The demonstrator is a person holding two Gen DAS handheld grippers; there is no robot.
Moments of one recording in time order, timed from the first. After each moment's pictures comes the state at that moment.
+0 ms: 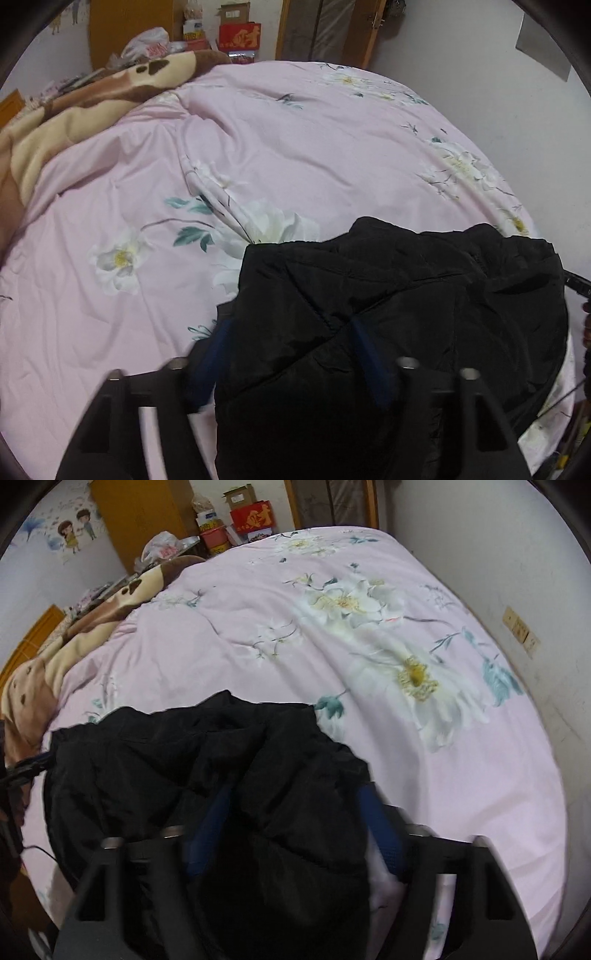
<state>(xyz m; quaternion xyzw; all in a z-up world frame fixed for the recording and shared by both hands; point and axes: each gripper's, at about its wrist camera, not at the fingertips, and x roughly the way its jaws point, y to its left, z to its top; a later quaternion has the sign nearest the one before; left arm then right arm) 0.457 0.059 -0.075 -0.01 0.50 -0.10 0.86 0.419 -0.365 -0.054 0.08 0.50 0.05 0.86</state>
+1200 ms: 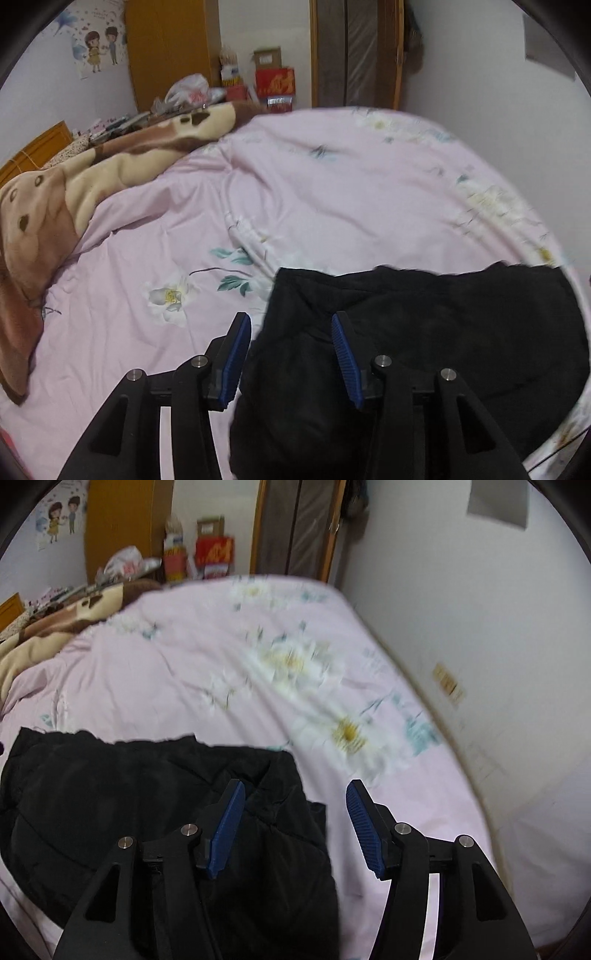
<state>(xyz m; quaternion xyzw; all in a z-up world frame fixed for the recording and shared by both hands) 0.425 0.043 -0.029 0.01 0.41 -0.01 0.91 0.383 -0.341 -0.005 -0.04 0.40 -0.10 0.91</state>
